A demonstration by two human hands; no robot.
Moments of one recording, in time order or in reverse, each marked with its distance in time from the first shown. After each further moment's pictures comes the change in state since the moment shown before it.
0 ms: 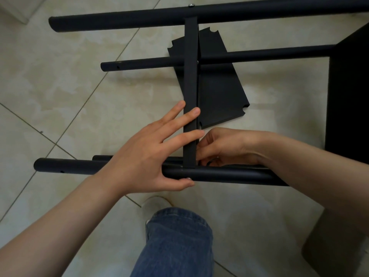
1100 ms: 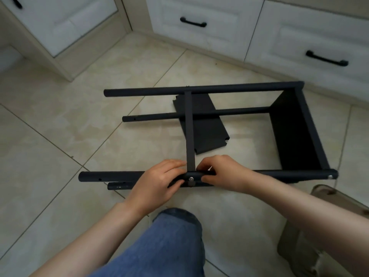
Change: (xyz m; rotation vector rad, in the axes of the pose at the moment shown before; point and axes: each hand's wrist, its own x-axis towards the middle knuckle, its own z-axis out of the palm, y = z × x) left_hand -0.044 0.053 -0.007 0.029 0.256 -0.092; right_hand -0.078 -0.005 0.063 -0.908 0.586 -0.197
